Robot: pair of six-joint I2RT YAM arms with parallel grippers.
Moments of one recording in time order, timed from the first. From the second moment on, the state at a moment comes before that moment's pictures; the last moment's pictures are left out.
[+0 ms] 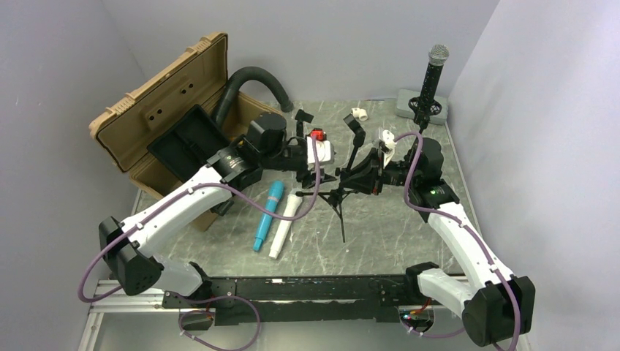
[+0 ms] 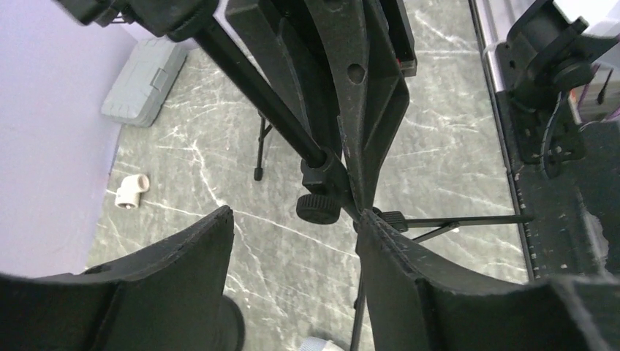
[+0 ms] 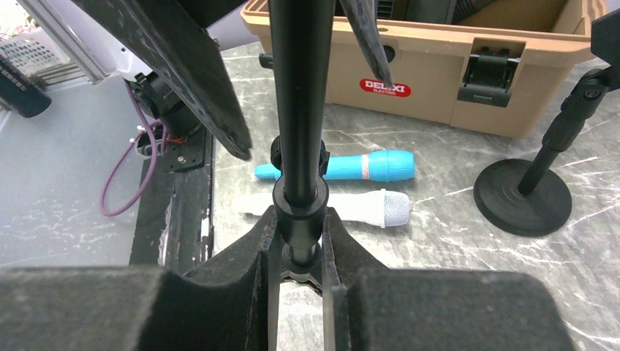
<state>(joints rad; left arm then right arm) -0.80 1.38 1.40 -0.32 0.61 0.49 0.24 1.01 0.79 0.05 -1.18 -0.01</state>
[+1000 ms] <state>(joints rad) -0.74 1.48 1.37 -0.21 0.77 0.05 0.23 1.01 0.78 0.00 -1.12 -0.08</state>
